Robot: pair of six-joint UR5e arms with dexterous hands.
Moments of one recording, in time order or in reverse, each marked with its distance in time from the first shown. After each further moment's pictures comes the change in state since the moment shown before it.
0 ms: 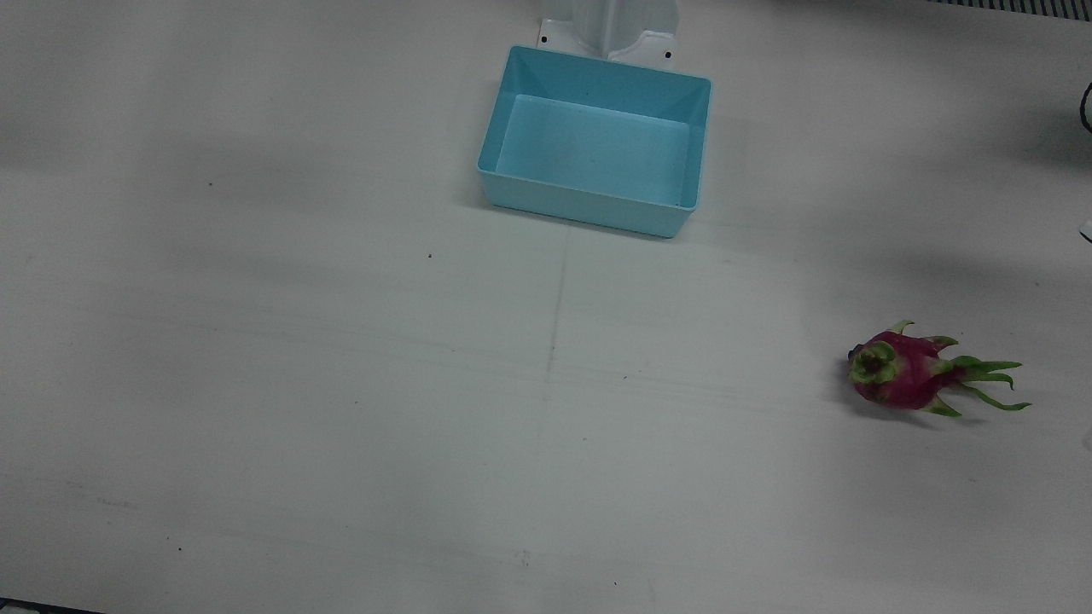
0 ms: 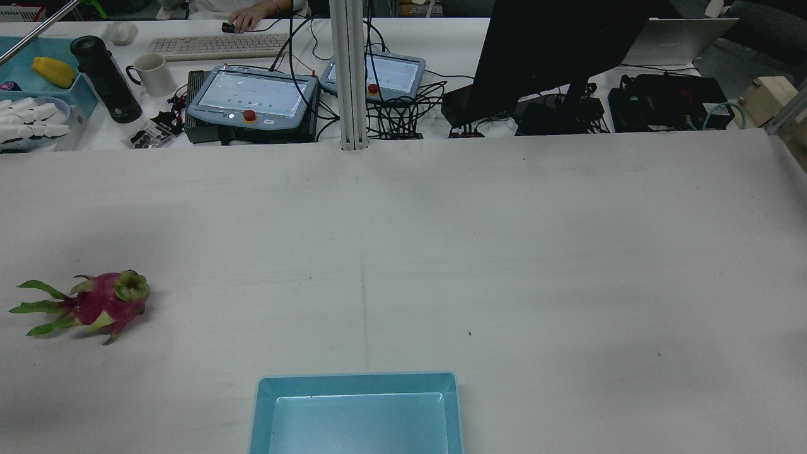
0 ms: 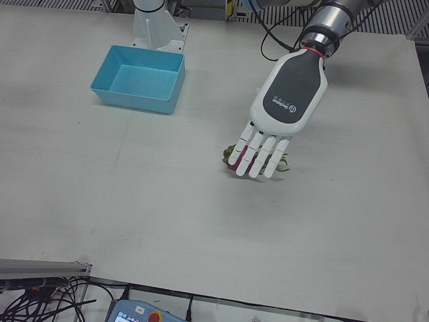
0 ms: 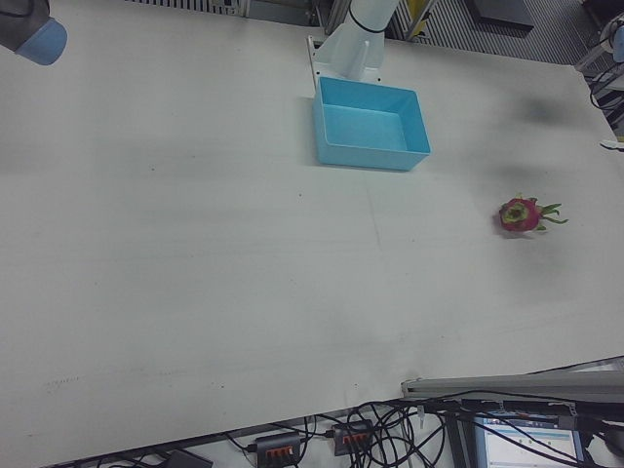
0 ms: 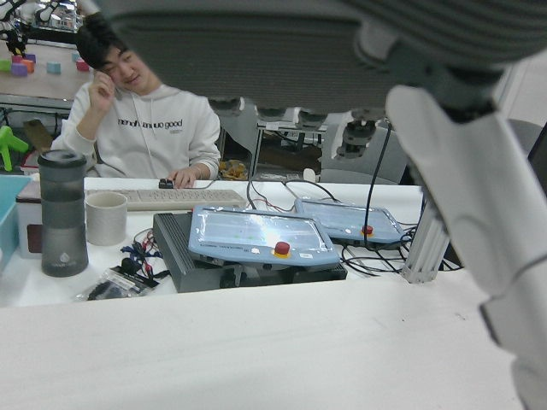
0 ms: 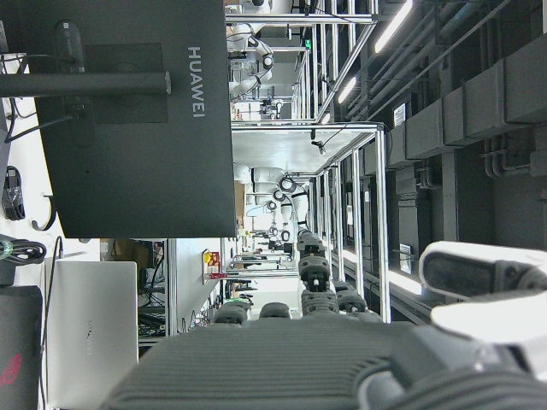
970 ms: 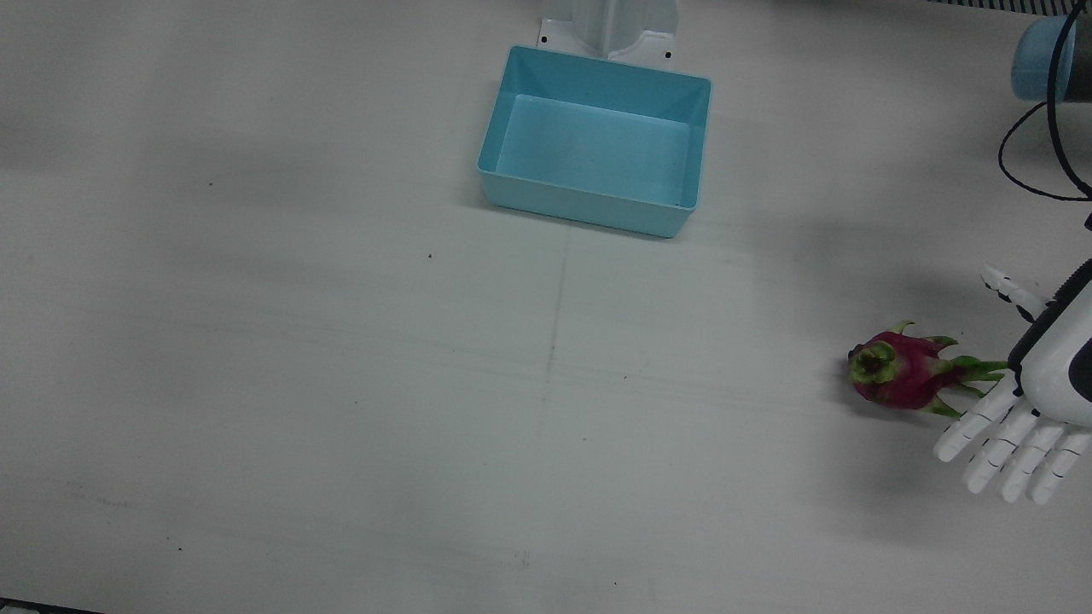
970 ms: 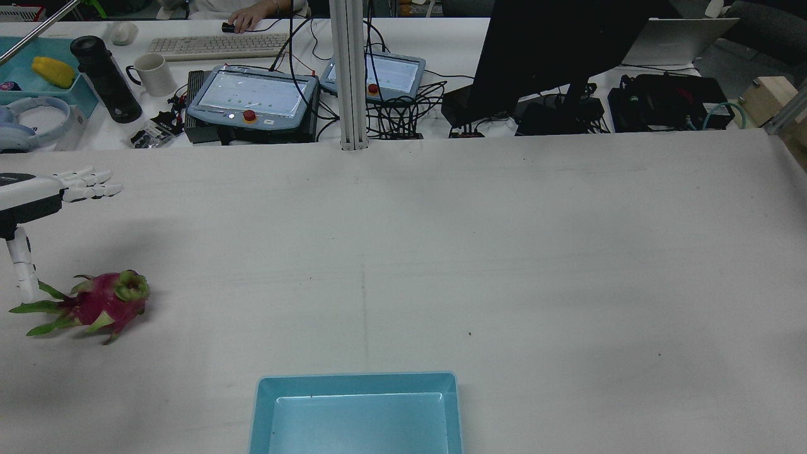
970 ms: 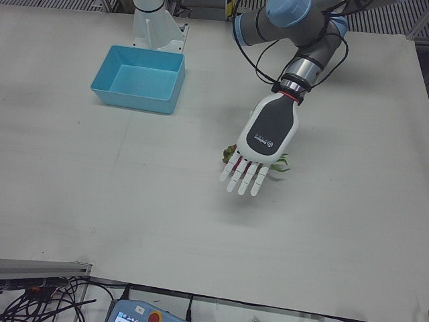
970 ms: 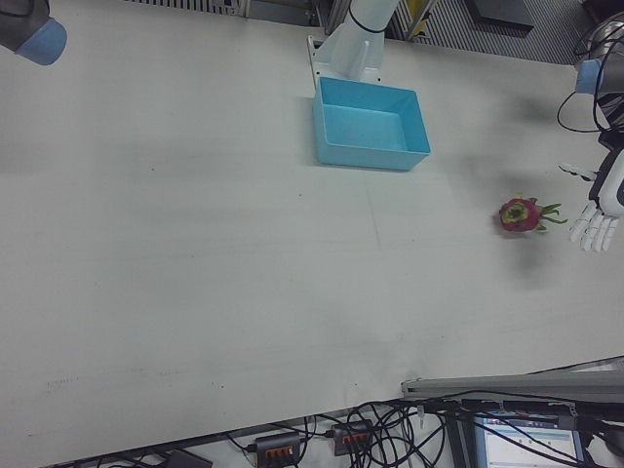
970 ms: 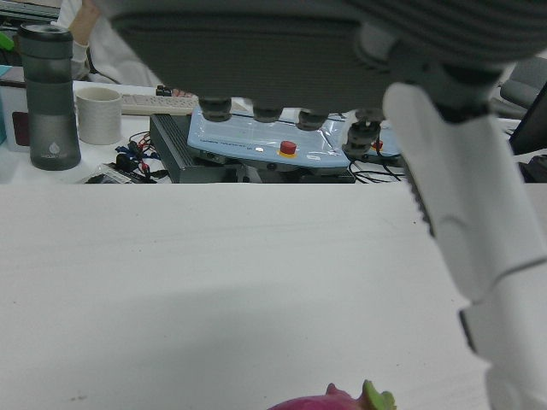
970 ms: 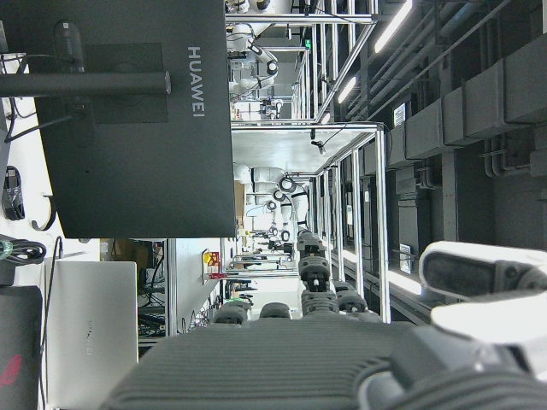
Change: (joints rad) left arm 0.146 0.015 0.163 -0.082 -0.028 -0.024; right arm 0.000 0.000 0.000 0.000 0.000 0.000
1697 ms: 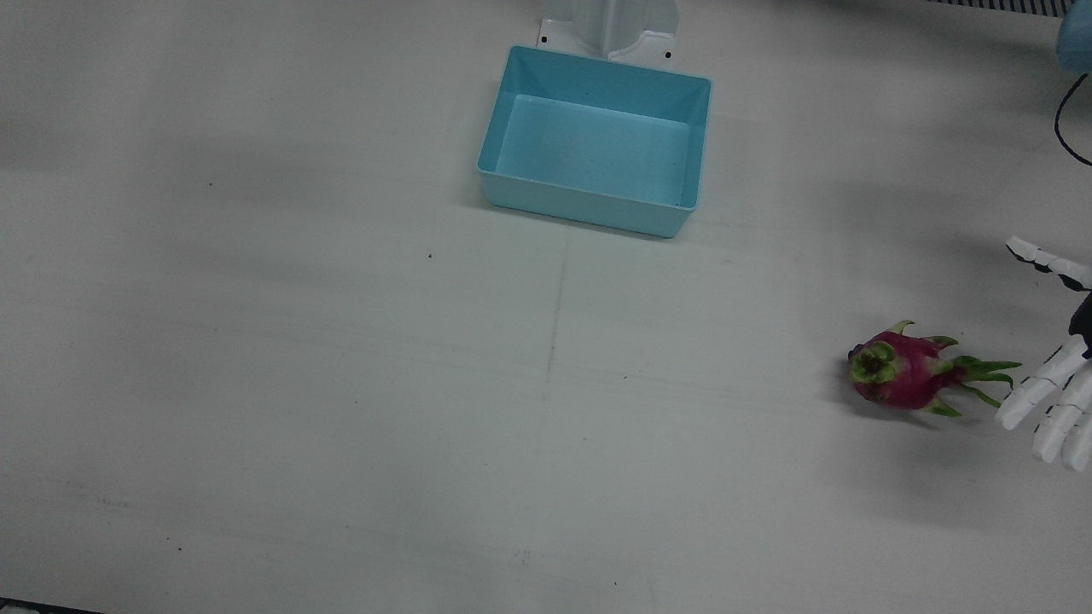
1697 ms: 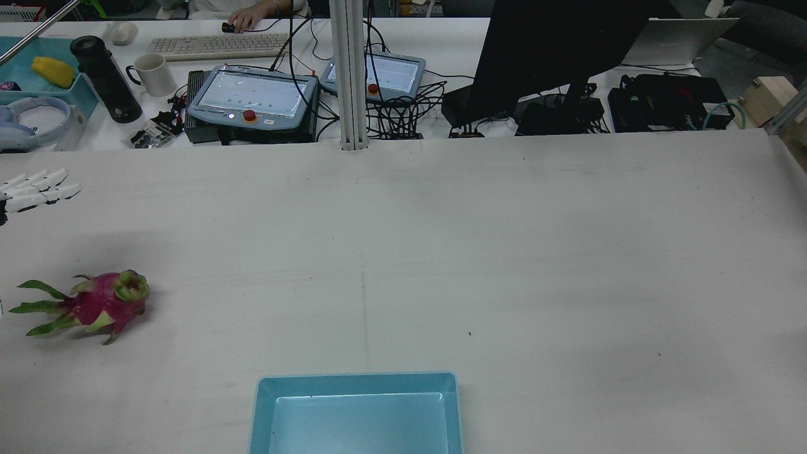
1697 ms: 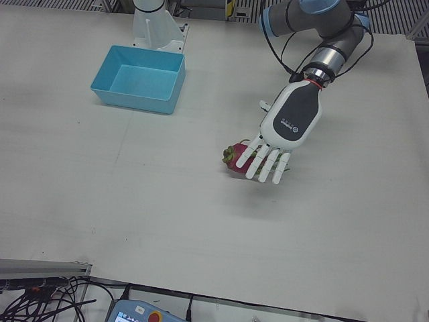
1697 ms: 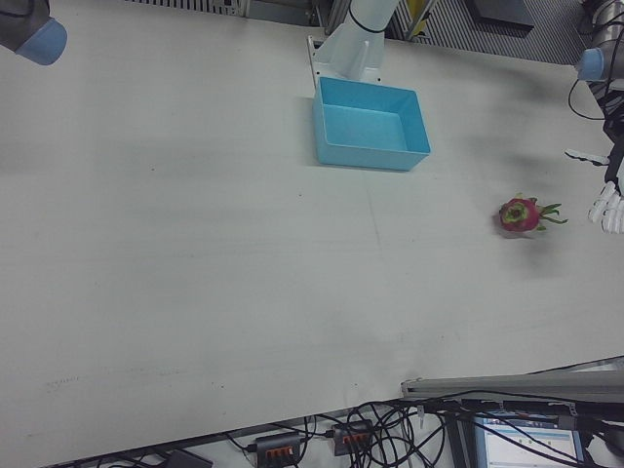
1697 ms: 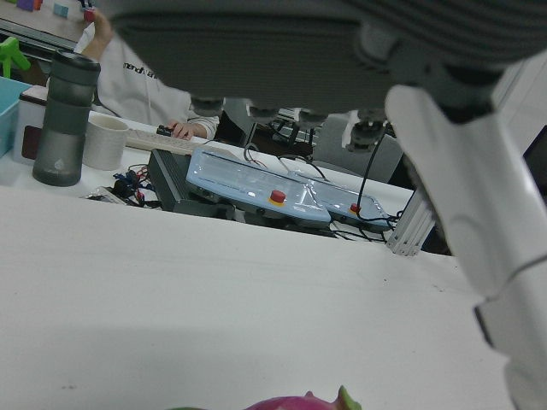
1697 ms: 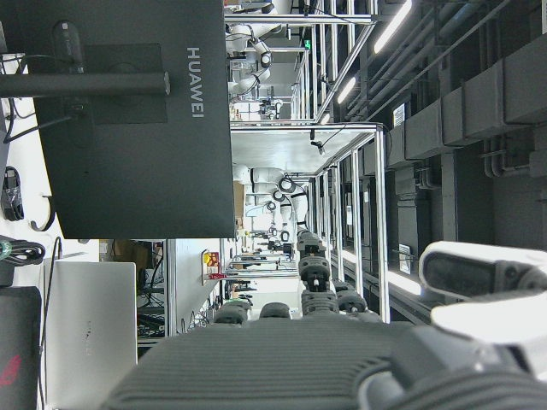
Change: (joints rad) left arm -0.001 0.259 -0.125 -0.288 -0.081 -0.159; right arm 0.000 0.000 0.001 0.000 0.000 0.000
